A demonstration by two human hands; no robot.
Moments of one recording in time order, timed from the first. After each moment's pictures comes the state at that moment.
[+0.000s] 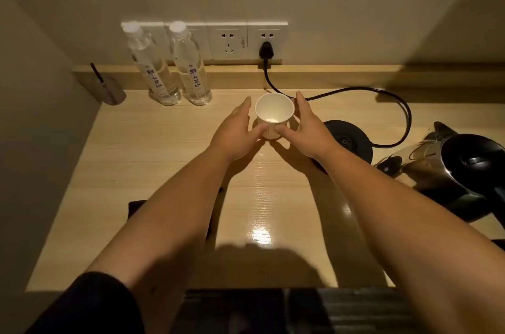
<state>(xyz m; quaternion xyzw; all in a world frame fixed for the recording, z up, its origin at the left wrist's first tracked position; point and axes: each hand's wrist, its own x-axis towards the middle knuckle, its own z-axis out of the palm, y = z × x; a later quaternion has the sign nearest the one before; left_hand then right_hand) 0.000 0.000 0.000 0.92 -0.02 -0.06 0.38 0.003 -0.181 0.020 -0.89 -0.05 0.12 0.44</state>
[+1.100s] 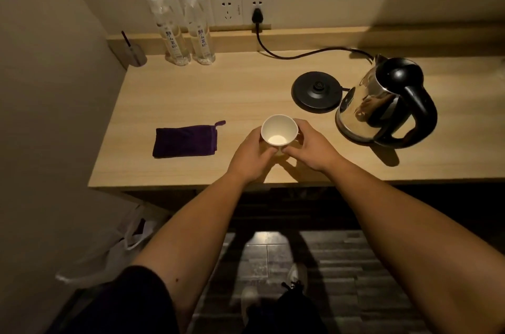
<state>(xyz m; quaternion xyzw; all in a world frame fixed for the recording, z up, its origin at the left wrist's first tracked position) -0.232 -0.062 0.020 0.88 0.02 -0.10 0.46 -0.200 -0.233 0.023 -0.89 -0.07 0.16 0.42</state>
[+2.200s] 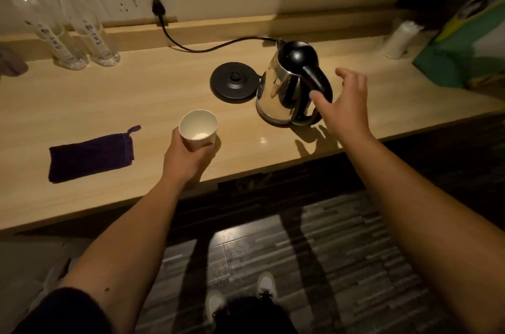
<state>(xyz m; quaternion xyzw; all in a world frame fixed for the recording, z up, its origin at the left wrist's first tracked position) -0.220 -0.088 -0.022 0.82 0.11 -0.09 0.55 -0.236 -0.388 0.114 -0.91 0.18 -0.15 0.34</state>
